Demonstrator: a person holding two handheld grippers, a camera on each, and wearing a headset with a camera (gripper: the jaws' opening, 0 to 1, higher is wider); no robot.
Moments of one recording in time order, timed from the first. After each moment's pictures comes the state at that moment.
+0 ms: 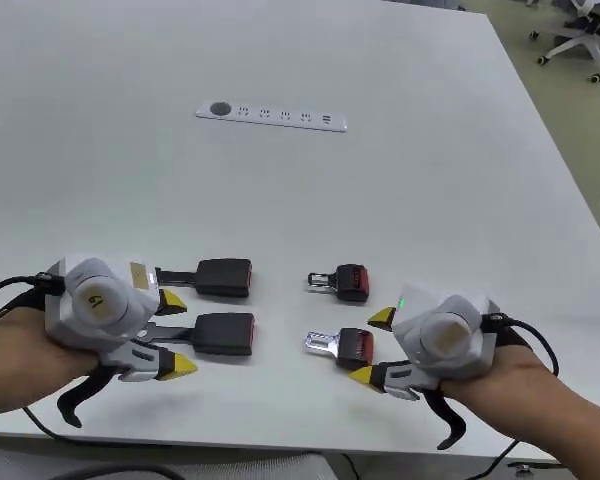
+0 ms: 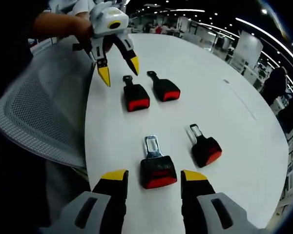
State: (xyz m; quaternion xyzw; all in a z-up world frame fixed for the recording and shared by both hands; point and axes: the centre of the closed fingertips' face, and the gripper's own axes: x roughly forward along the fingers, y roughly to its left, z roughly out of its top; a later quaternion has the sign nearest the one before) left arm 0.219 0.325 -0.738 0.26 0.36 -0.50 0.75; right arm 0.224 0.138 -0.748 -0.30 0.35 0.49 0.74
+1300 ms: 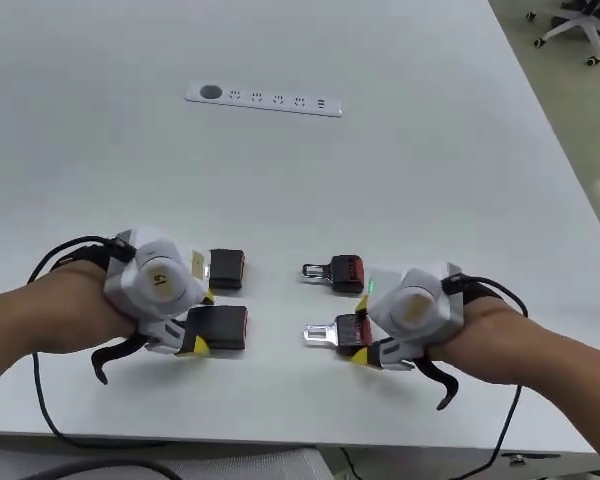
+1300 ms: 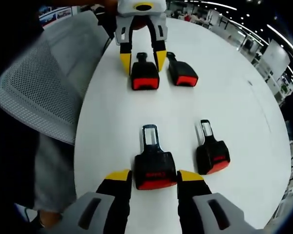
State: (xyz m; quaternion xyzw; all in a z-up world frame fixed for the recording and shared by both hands) left arm 0.236 0.300 -0.772 0.35 0.37 -0.57 0.65; right arm 0.239 0.133 -0.775 -0.39 0.37 0.55 0.64
